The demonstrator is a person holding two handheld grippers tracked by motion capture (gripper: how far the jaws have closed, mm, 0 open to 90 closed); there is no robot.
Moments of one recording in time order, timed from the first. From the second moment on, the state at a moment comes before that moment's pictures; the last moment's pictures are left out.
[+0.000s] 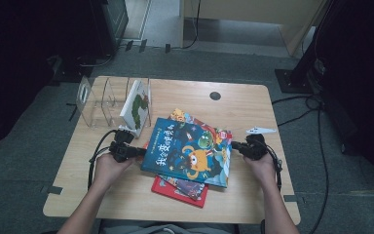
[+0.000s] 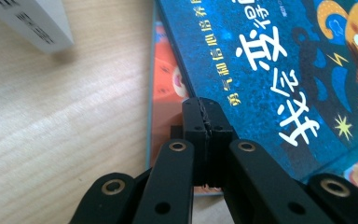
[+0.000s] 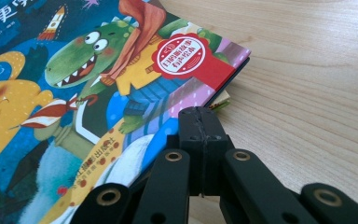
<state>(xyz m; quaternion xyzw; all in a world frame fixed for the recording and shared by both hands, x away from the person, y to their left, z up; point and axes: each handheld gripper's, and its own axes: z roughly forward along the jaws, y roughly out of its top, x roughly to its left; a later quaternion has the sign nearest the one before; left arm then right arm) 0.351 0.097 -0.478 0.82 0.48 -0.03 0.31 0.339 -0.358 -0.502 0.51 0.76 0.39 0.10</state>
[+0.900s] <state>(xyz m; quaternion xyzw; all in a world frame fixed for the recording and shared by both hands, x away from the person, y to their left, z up) 0.354 0.106 -0.472 0.81 0.49 -0.04 0.31 0.339 -0.358 -0.500 0.50 0.77 0.39 0.09</state>
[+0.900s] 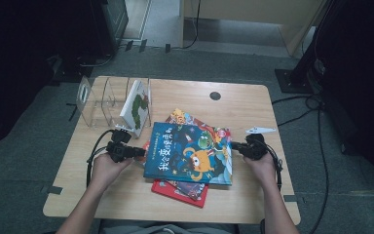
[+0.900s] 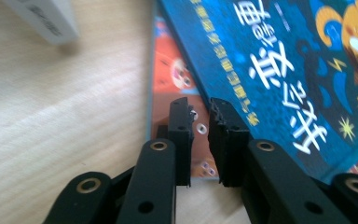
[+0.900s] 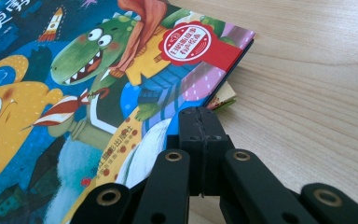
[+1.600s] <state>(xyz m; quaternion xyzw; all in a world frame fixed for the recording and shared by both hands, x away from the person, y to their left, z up) 0.378 0.098 -0.481 0.81 0.49 -0.07 0.32 0.318 -0.357 -0.502 0.49 0.78 0.39 0.09</state>
